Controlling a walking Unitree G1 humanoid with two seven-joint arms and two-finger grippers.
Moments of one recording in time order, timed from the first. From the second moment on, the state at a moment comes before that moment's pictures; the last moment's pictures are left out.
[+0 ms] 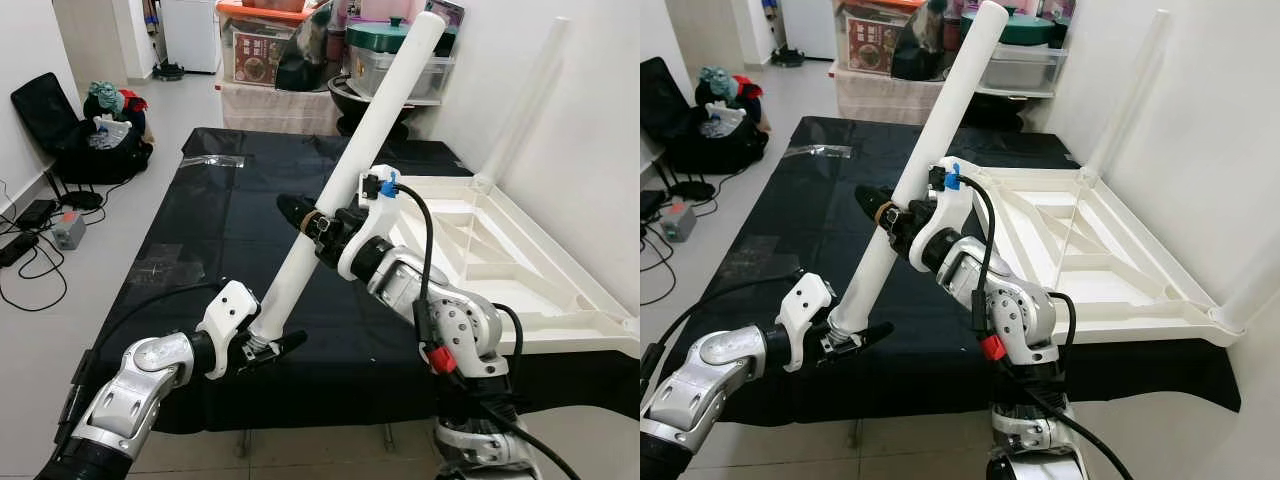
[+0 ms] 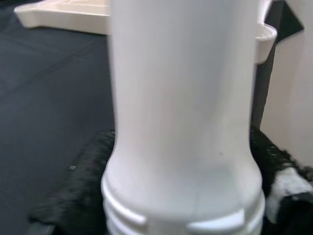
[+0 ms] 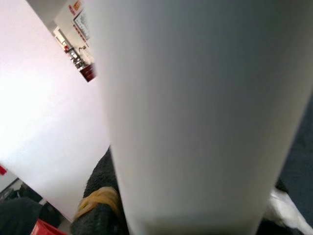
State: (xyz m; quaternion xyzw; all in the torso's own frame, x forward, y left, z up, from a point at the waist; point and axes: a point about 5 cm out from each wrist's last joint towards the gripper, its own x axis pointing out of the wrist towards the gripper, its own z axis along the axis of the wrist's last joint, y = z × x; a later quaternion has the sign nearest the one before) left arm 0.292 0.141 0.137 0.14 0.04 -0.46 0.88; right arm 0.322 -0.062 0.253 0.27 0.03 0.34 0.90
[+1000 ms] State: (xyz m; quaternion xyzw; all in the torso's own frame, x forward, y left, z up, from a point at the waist) left arm 0.306 0.155 0.137 0.14 0.00 -0.33 0.93; right arm 0.357 -0.184 0.292 0.08 -0.21 -0.07 0.97
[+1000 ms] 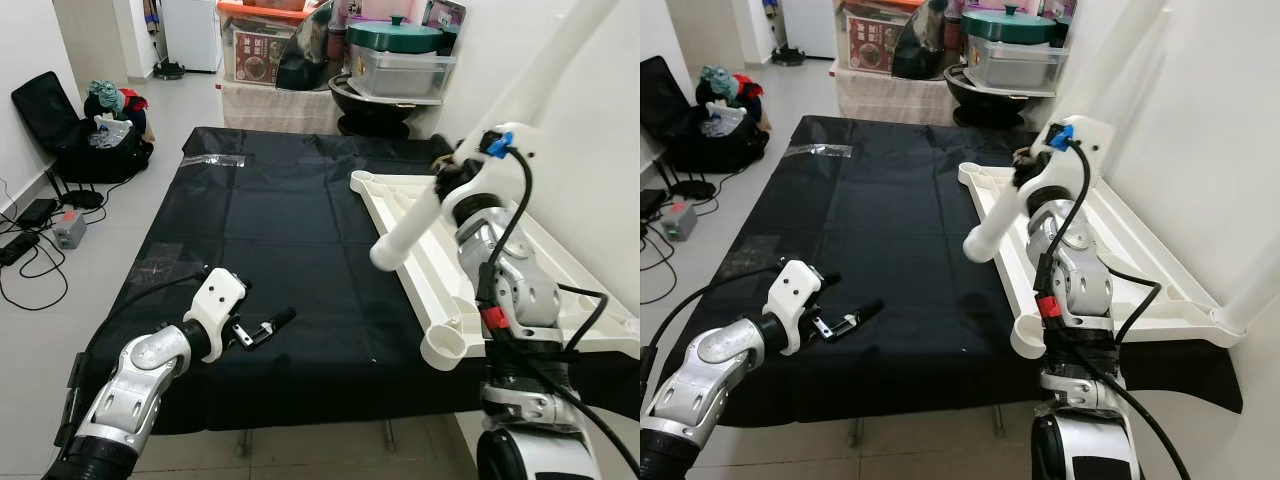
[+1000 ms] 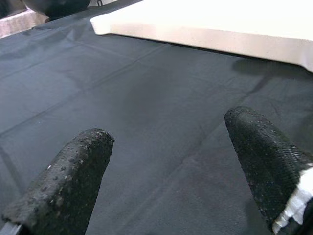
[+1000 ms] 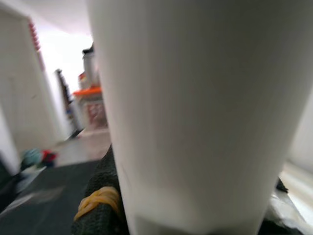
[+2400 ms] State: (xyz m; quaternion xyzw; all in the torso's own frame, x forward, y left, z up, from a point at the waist) left arm 0.312 0.154 0.133 0.14 0.00 -0.30 0.94; right arm 0.332 -0.181 0.188 -0.05 -0.24 -0.14 0.96
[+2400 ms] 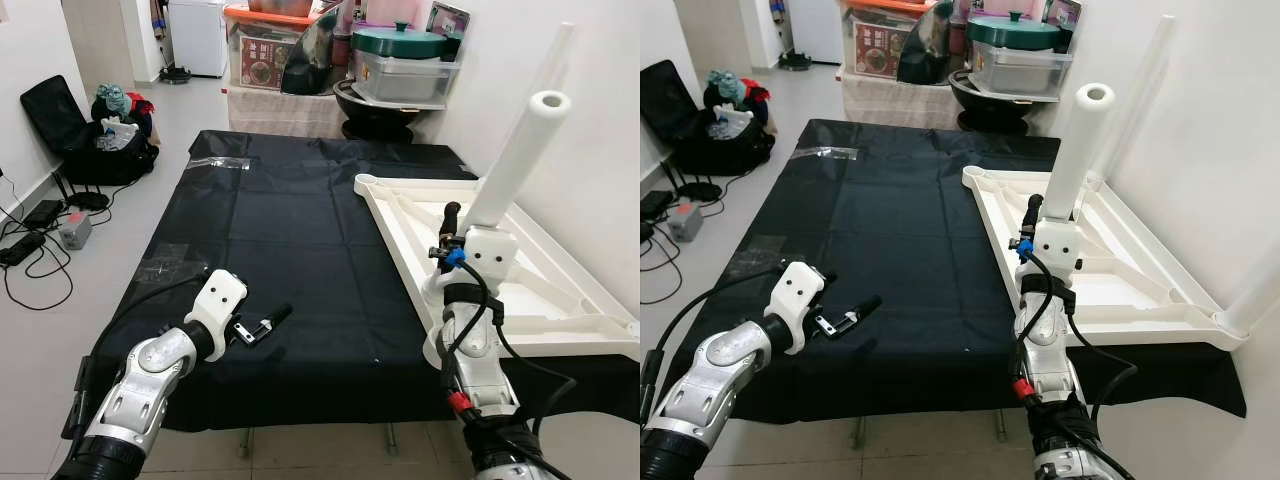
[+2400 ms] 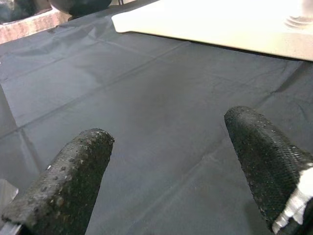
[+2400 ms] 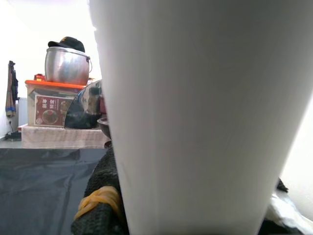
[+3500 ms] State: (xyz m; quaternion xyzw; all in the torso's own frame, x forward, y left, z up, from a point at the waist) left arm 0.313 0.161 0.129 0.15 0.01 -0.30 0.94; right arm 0.275 -0.198 0.152 0.13 -0.10 0.16 0.97
